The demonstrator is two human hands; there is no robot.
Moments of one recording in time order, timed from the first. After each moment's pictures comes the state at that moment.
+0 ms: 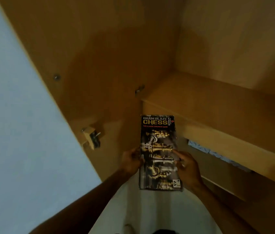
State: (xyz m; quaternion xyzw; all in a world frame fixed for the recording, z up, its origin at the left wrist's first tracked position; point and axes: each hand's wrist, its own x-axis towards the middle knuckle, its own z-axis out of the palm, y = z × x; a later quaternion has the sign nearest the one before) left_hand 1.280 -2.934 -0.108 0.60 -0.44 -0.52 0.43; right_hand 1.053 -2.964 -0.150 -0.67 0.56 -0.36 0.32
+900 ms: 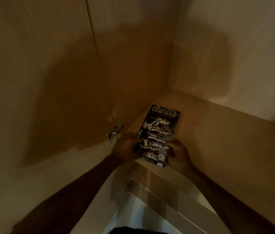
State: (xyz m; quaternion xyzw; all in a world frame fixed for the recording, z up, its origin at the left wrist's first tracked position) left_hand 1.288 -3.312 -0.105 0.59 -0.77 -0.17 0.16; right_hand 1.047 -3.325 -0.130 -0.73 0.54 -0.31 0.28
